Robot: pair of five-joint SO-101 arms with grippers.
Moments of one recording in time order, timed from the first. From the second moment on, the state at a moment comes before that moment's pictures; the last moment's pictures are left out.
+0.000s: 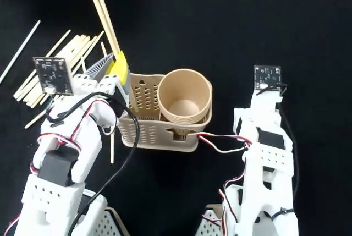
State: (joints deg) left arm 12.7 -68.8 50.6 34.6 17.5; right arm 14.6 -44.8 71.0 35.2 12.1
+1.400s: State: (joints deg) left arm -22.5 -30.5 16.6 70.6 -2.2; right arm 14.6 -44.8 71.0 35.2 12.1
